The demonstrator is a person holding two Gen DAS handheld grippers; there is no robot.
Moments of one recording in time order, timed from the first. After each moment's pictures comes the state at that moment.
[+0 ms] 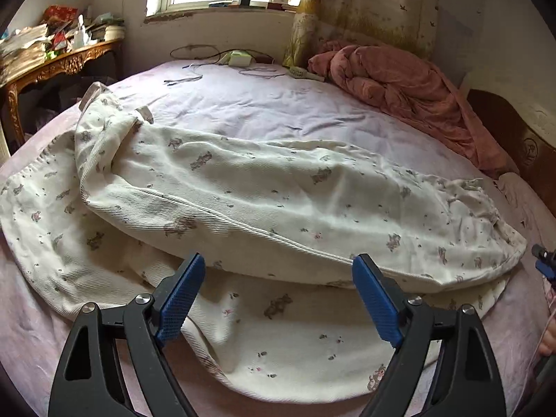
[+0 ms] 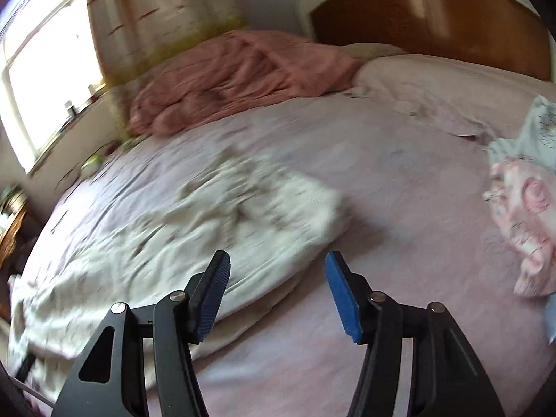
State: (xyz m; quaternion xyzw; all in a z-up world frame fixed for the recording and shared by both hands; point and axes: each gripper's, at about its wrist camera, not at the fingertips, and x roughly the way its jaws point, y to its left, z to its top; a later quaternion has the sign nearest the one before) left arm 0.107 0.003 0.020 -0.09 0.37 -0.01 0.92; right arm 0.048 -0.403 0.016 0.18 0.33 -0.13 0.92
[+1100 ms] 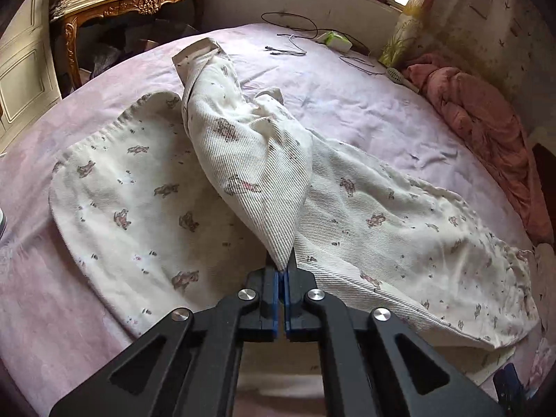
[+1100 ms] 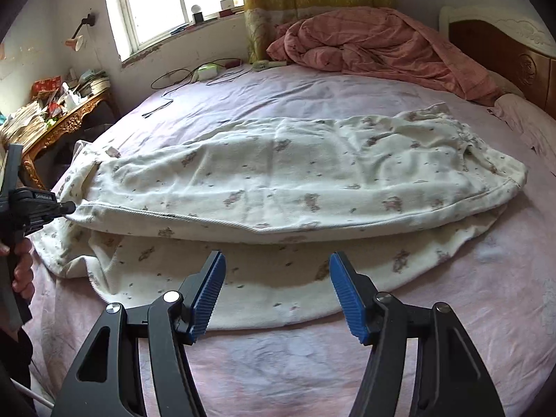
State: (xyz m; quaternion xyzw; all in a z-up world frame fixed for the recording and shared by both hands) left arm 0.128 0.155 0.024 -0.17 0.43 0.10 0.88; right arm 0.038 -0.141 0.002 0.05 0.39 0.02 0.92
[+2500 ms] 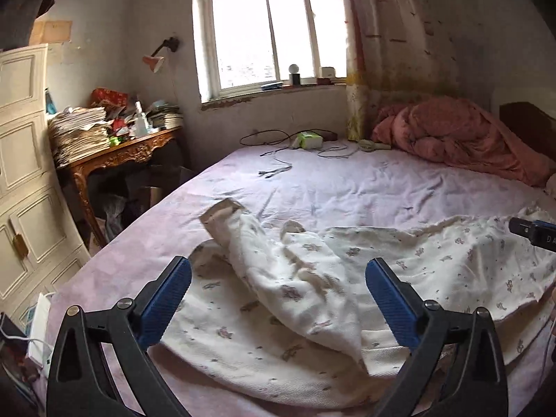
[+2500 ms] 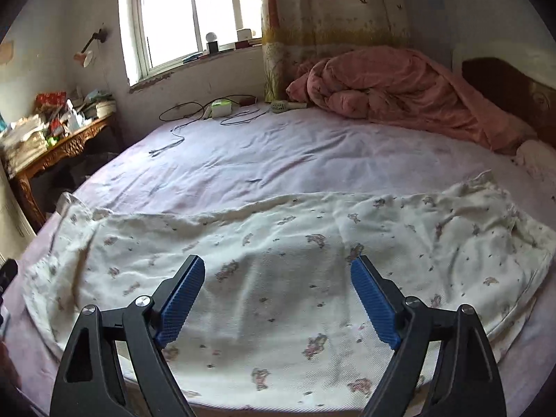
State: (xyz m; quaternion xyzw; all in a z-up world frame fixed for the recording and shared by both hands) left arm 0.056 0.188 0.092 0.02 0.22 0.09 0.97; right arm 0.127 -0.072 0.043 0.06 0.30 0.01 0.95
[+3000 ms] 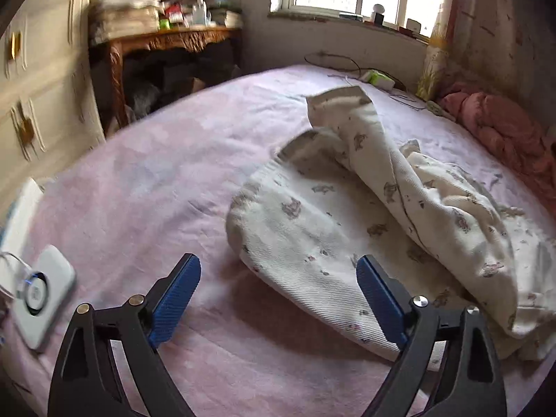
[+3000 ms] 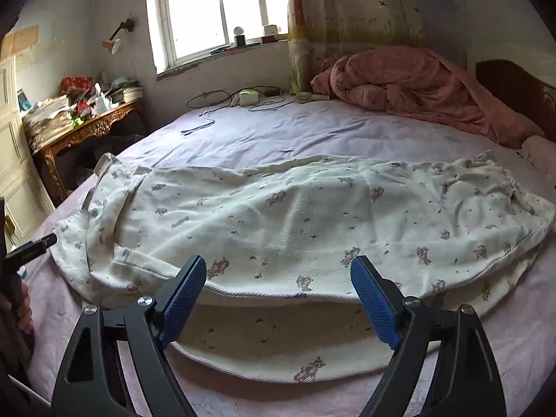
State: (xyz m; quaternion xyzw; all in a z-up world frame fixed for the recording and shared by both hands) left arm 0.076 0.335 -0.011 -0.14 0.37 0.13 0.91; right arm 0.047 -0.039 0.005 0.02 0.32 0.07 0.94
